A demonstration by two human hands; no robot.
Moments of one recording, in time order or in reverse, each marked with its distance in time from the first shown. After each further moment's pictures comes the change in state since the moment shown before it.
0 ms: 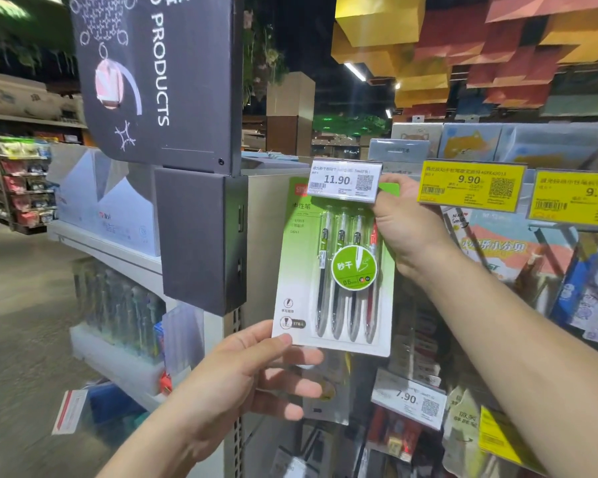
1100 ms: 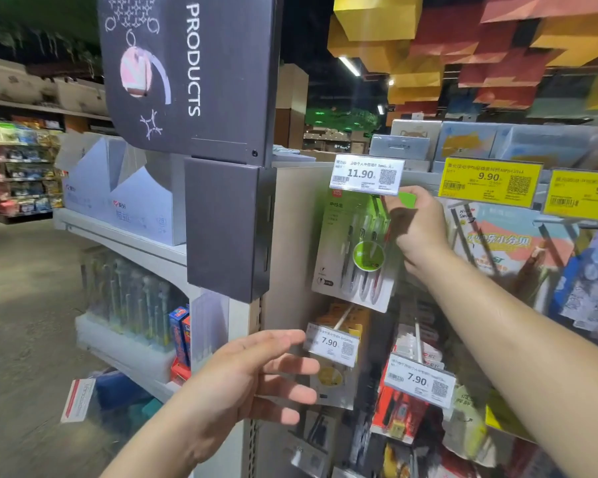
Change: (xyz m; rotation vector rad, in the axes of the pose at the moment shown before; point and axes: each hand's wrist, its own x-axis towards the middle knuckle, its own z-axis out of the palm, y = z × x) left_hand -0.025 -0.003 -0.022 -0.022 0.073 -0.090; right_hand 0.022 0.040 -0.010 -0.390 0.341 -0.076
